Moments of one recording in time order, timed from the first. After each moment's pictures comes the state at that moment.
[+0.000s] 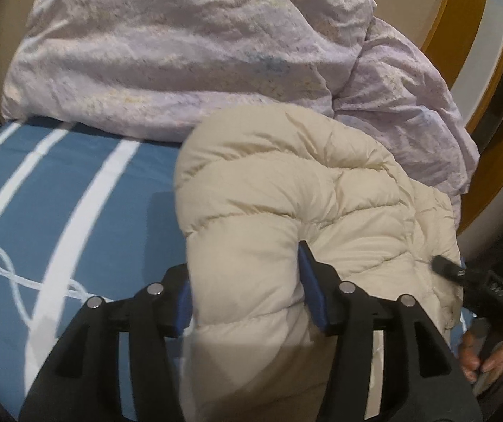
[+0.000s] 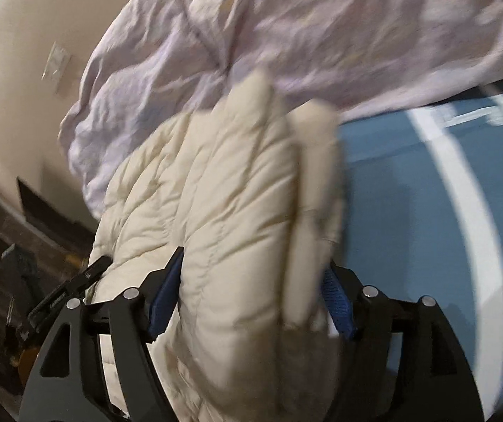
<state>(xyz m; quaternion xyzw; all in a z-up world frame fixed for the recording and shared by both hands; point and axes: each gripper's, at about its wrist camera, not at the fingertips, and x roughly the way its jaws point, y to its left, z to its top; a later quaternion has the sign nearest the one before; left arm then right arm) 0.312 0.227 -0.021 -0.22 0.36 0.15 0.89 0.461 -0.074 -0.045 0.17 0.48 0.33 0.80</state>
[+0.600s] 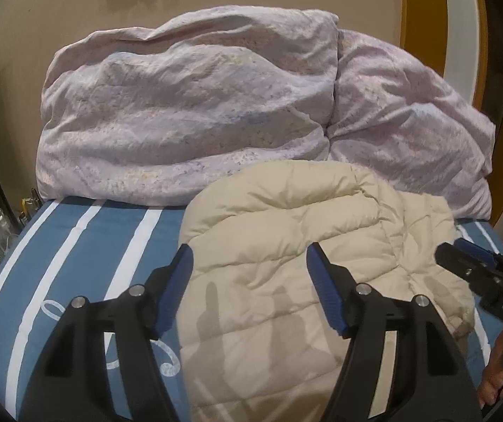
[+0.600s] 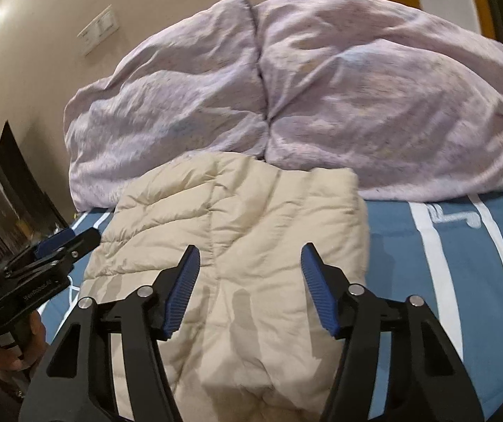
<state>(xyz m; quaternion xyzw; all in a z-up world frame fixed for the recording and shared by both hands) 0.327 0.173 0.022 -0.08 0.33 0.21 0.92 0.423 -0.007 -0.002 0.02 0.37 0.32 0.87</state>
